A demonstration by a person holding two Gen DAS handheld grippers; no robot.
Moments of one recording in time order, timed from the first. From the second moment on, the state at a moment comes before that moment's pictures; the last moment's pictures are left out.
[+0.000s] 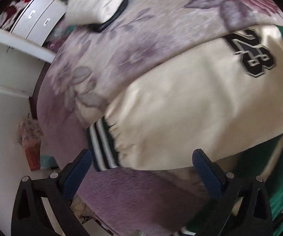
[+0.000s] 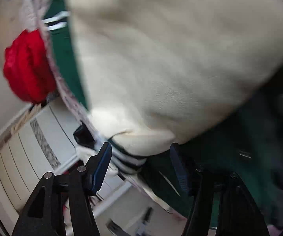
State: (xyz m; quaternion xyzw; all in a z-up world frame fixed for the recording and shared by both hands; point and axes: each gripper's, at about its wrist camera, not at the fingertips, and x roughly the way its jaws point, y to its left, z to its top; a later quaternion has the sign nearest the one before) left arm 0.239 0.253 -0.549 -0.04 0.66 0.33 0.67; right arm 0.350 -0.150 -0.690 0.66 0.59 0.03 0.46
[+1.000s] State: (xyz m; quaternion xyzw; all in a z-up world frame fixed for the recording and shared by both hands) left arm 0.157 0.380 -0.621 -0.52 0.43 0.35 0.64; right arm 0.306 -0.180 -0.593 0.28 0.69 0.00 0.67
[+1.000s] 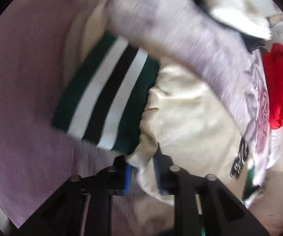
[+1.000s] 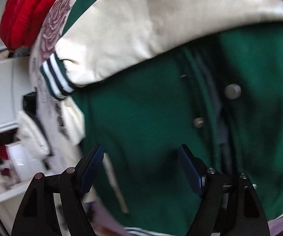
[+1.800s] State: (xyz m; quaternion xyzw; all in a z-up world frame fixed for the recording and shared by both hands) left arm 0.352 0.501 -0.622 -0.39 0.43 0.32 0.75; right arm 0.331 -0.139 -0.571 0.02 0.67 -0.11 0.73
